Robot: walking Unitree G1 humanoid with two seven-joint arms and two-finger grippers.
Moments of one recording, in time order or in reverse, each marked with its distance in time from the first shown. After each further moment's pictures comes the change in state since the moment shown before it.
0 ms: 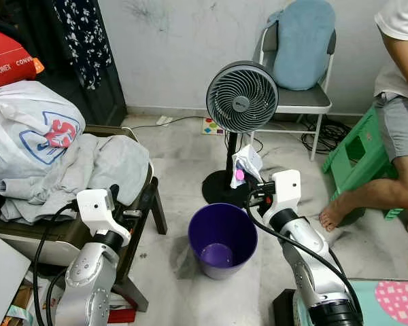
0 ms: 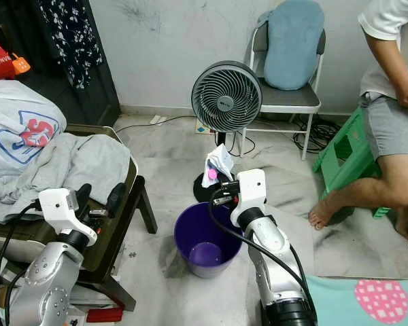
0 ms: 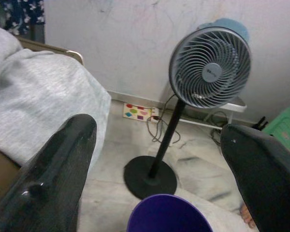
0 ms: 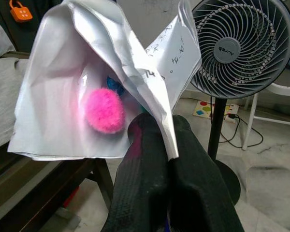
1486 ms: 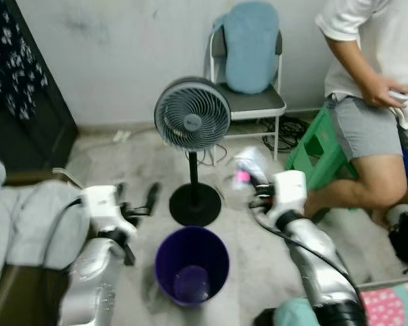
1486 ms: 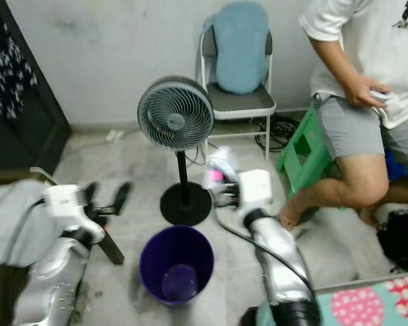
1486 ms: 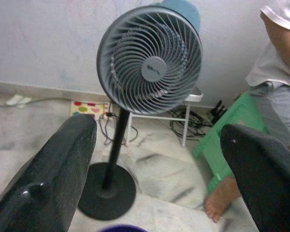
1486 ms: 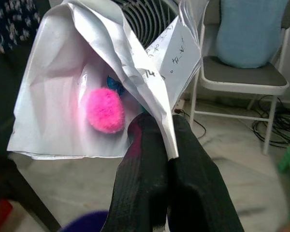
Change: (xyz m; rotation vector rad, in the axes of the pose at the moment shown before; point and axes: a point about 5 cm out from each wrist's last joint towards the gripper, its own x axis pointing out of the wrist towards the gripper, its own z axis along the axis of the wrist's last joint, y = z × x) left arm 0.007 -0.008 -0.004 -0.007 0.033 -0.031; right arm -0.003 -0.008 -0.004 -0.026 0.025 -0.014
